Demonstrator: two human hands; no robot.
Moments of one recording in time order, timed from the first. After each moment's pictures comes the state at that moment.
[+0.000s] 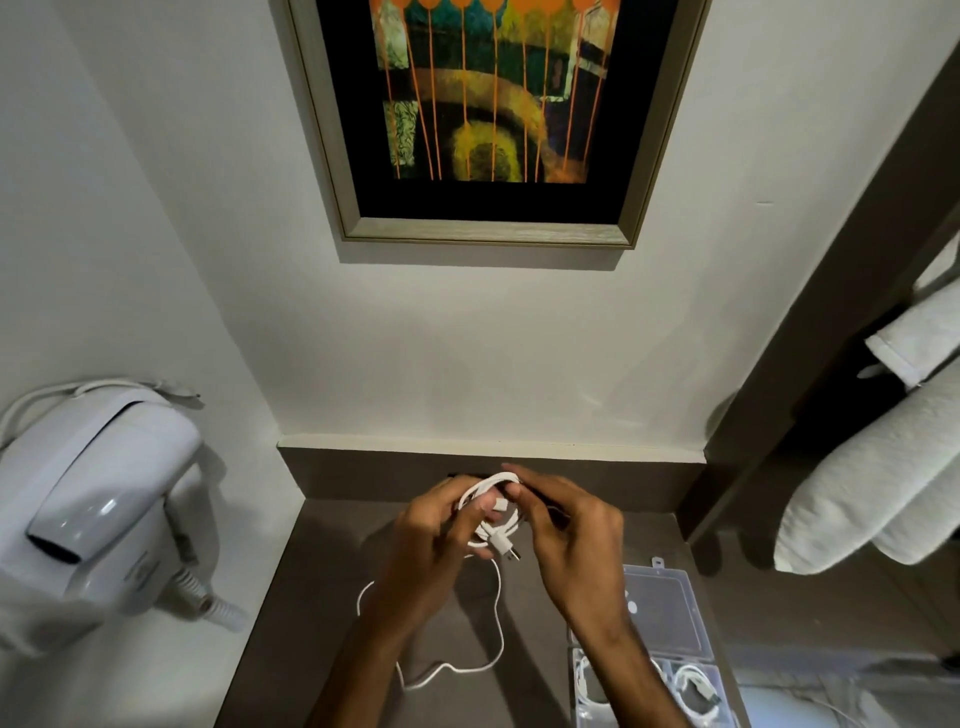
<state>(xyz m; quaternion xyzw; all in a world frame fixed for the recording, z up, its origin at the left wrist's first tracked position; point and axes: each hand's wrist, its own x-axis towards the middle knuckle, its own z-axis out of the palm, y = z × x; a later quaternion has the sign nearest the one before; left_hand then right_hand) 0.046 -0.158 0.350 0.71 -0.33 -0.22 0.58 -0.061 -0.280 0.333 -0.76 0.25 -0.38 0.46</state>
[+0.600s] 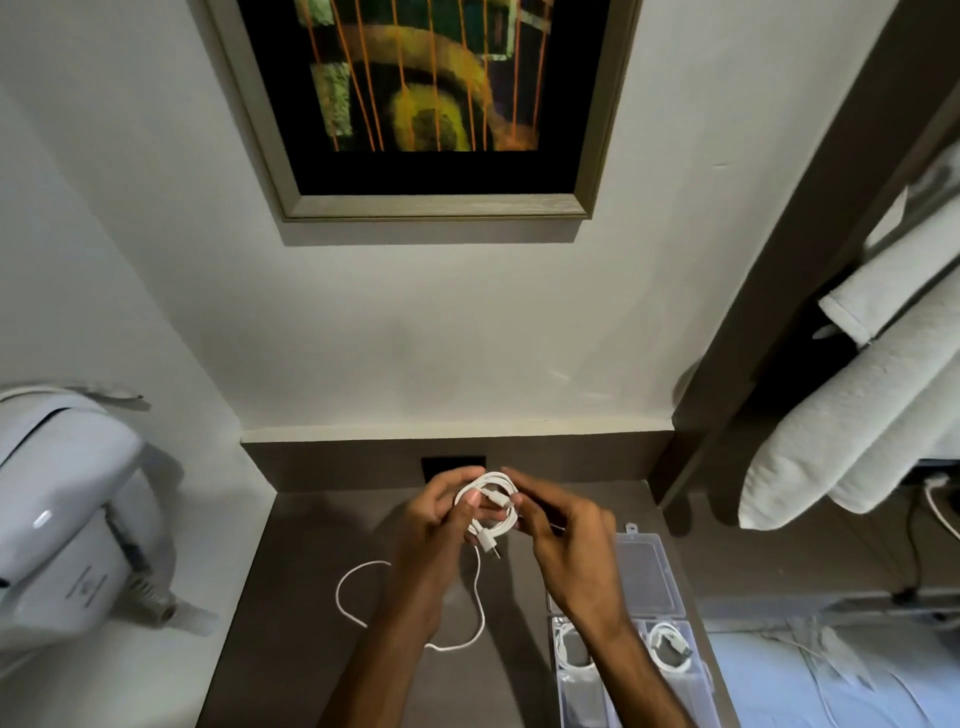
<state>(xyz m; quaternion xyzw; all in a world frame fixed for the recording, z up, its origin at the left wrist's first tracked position) 0.020 -0.194 0.322 0.67 -0.18 -0.30 0.65 -0.092 -0.299 0.298 -0.75 0.32 -0.30 0.49</state>
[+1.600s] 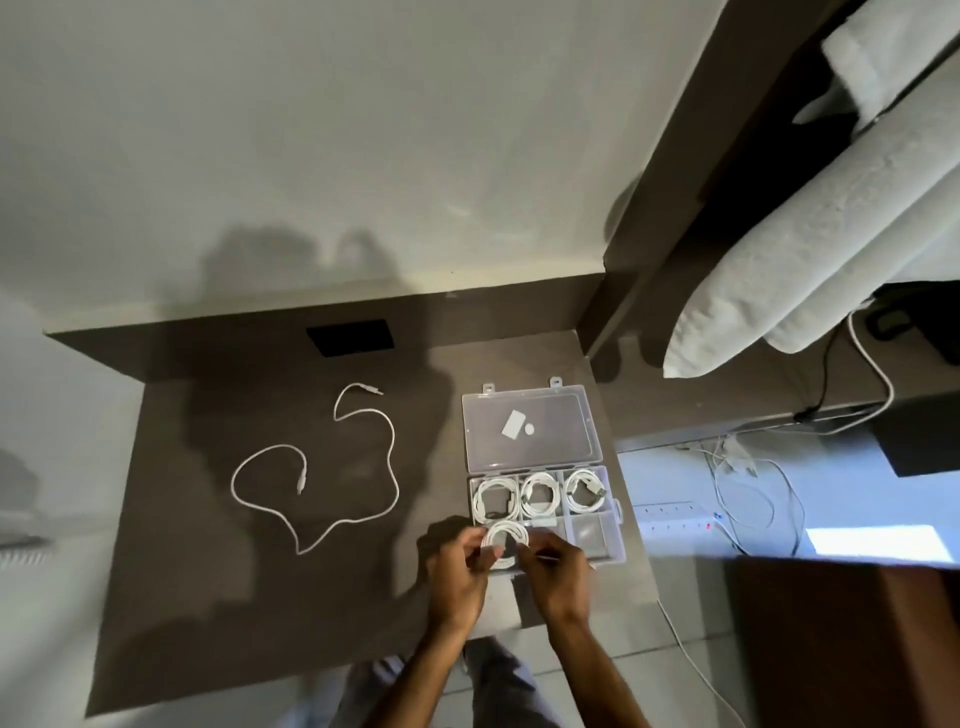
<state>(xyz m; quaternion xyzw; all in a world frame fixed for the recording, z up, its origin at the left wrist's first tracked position) -0.136 -0.202 0.065 0.83 -0.18 -0.38 0.38 -0.243 -0.278 0.076 -0.59 0.65 -0.06 0.47</state>
